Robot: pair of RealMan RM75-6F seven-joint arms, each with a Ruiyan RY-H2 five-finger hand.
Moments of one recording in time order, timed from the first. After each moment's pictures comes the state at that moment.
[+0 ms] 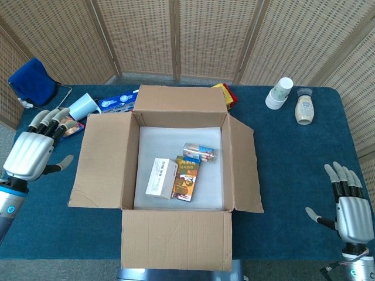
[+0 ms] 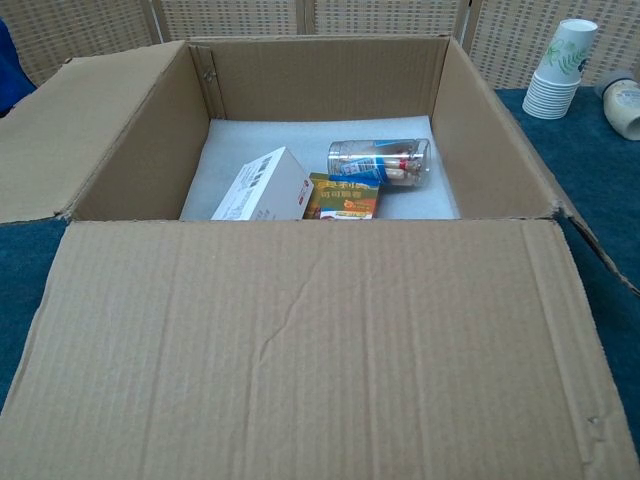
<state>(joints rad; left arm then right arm) 0.14 -1.21 -1.08 -1.96 1.68 0.50 0.22 0.02 -1.15 0.10 -1.78 -1.53 1.60 -0.09</state>
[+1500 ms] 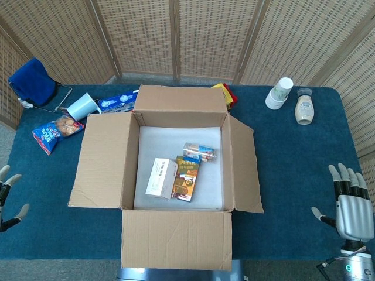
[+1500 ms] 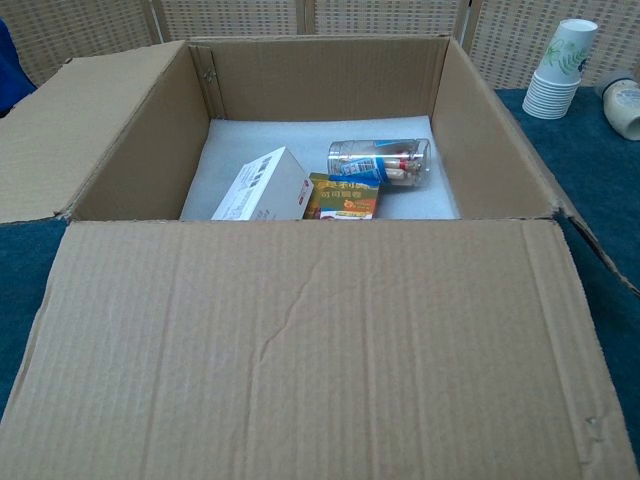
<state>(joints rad) 0.12 -1.25 -0.23 -1.38 1.70 1.52 -0.12 0.02 -1.18 0.12 -1.81 -1.42 1.58 -0.31</state>
